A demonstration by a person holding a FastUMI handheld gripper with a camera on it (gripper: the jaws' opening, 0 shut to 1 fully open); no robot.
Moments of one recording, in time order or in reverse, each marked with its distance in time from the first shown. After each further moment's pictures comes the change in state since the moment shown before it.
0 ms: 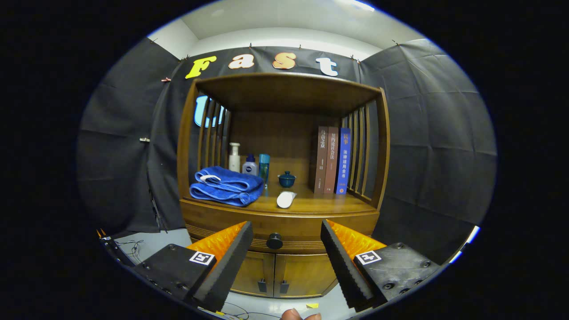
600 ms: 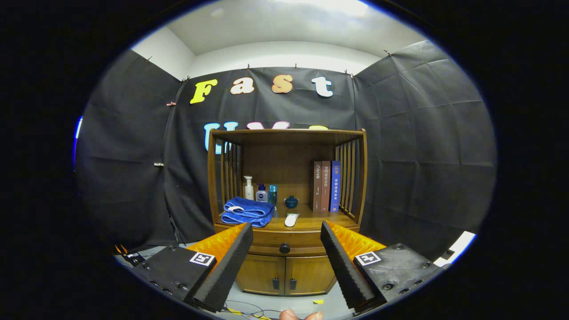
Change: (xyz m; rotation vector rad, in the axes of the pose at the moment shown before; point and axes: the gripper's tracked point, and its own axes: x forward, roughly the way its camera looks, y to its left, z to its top) arm -0.127 -0.002 0.110 0.086 -0.057 0.030
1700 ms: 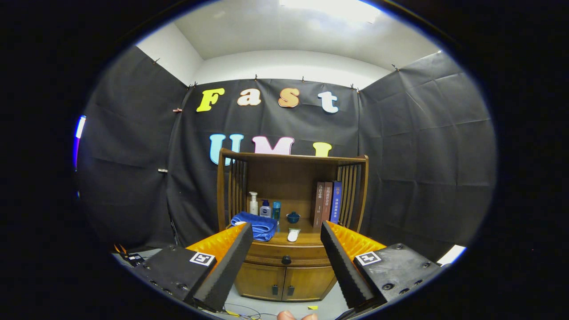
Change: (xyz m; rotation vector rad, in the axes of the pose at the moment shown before) arm -0.015 0.022 0.060 -0.066 -0.054 0.004
